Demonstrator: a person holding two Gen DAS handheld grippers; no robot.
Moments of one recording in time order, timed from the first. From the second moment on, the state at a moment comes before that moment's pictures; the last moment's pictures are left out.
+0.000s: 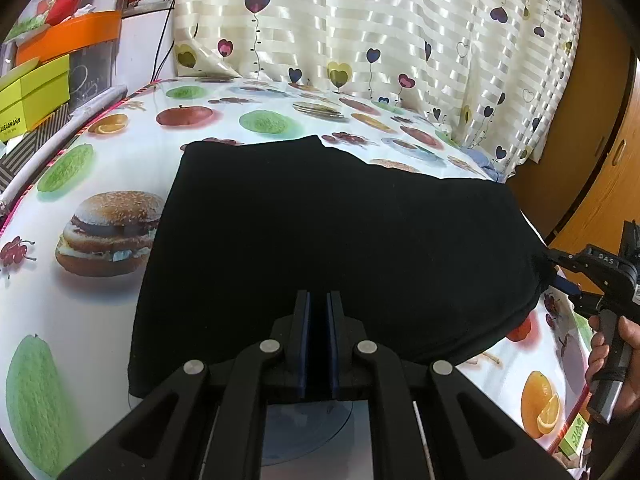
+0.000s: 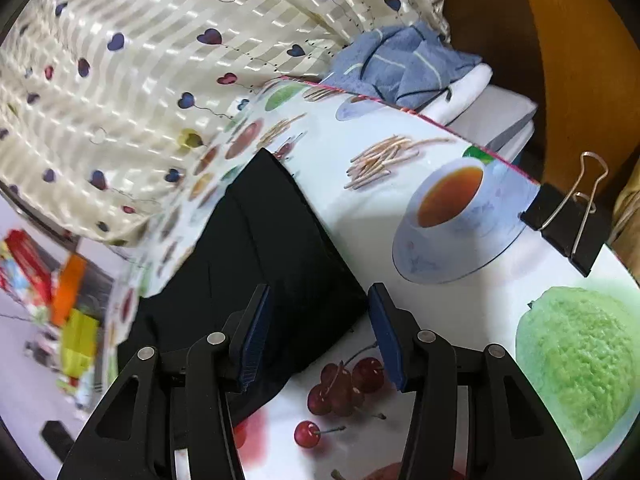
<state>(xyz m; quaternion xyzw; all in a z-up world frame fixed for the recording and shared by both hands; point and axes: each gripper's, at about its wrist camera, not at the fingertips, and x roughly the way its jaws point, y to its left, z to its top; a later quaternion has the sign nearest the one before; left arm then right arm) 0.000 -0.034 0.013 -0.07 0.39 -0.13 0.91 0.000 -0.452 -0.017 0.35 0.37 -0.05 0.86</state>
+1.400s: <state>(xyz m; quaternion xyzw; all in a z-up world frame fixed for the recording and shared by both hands) -0.002 -0.011 0.020 -0.10 0.39 -0.10 0.91 0.046 -0.285 0.102 0.25 0.29 0.30 0.88</state>
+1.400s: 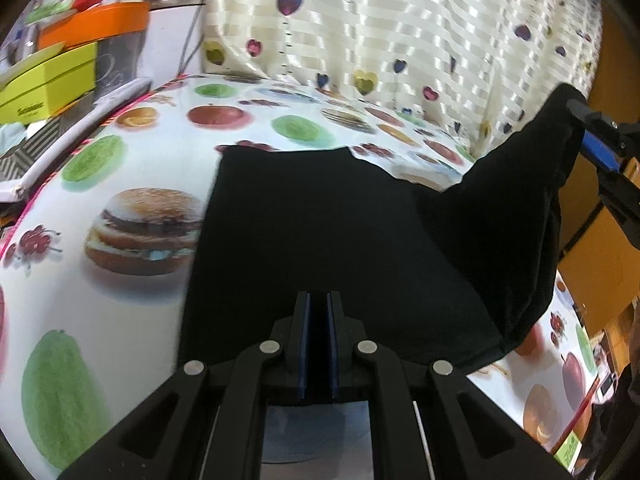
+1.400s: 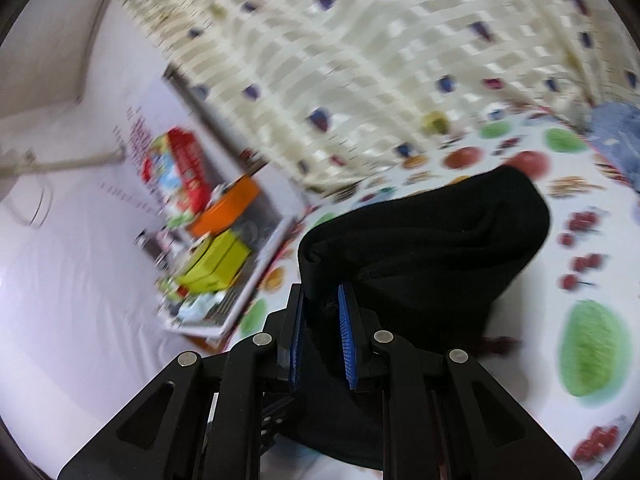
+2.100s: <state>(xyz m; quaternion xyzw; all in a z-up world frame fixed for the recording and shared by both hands) -0.021 0.048 0.021 -0.15 0.38 -0.04 0.91 0.057 -0.139 0.030 0.12 0.43 0.44 0.78</state>
